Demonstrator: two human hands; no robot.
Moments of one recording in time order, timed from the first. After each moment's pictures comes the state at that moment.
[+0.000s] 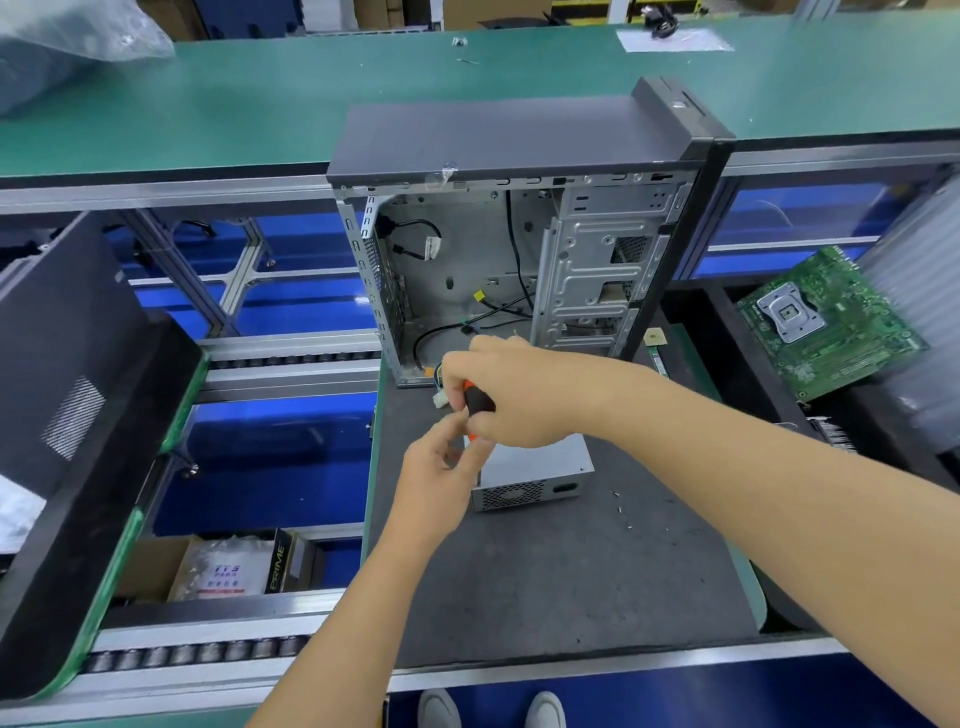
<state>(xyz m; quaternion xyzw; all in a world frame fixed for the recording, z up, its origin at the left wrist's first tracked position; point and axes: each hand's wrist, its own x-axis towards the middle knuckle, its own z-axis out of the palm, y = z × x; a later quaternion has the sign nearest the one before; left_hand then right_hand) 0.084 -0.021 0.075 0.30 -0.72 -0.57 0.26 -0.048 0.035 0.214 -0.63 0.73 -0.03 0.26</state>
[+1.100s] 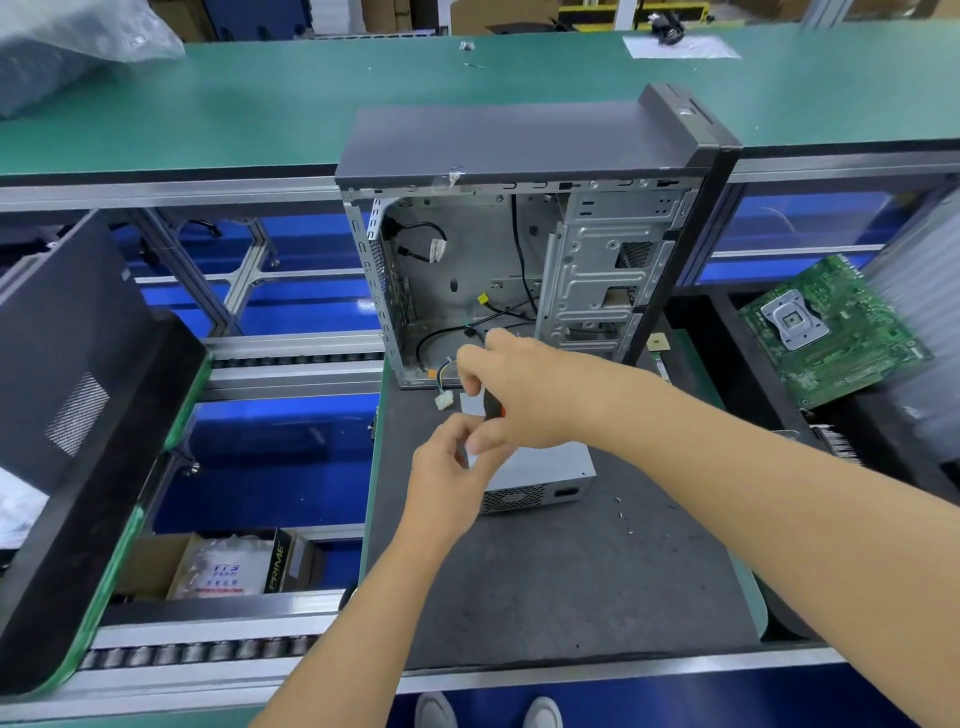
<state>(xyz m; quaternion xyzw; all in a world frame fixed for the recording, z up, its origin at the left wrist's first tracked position) 0.075 -0.015 0.070 0.32 -0.72 -0.56 0.26 -0.048 0.035 0.211 -0.61 0.76 0.01 0.20</state>
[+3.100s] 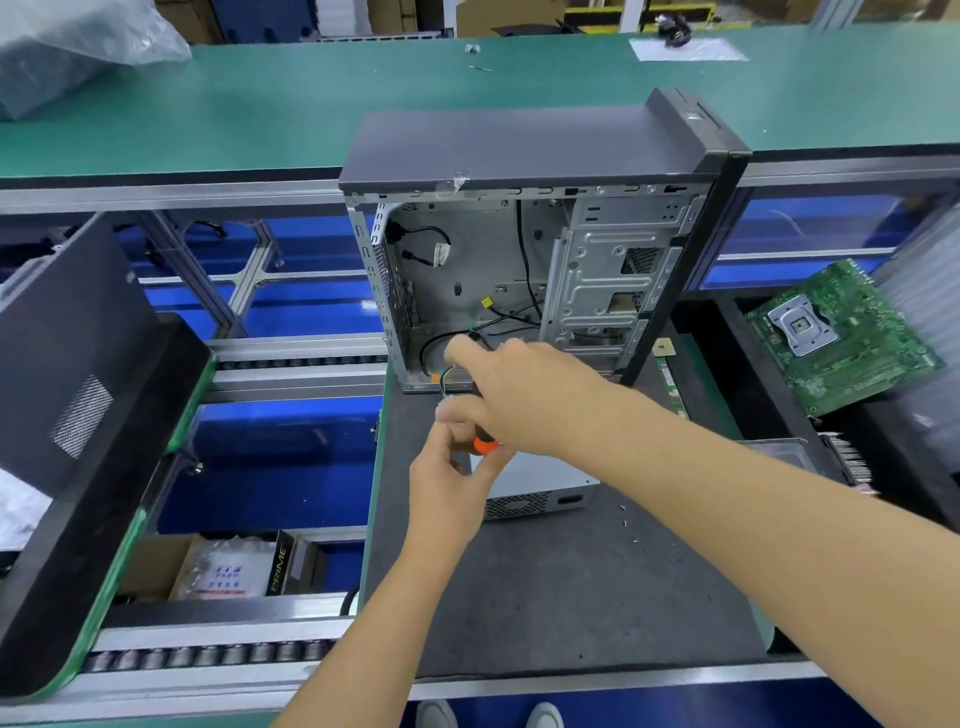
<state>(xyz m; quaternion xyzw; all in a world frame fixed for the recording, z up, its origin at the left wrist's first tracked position) 0.073 -0.011 0.070 0.36 -0.68 -0.55 0.32 -0.040 0.026 0.204 -0.60 0.79 -0.03 0.13</state>
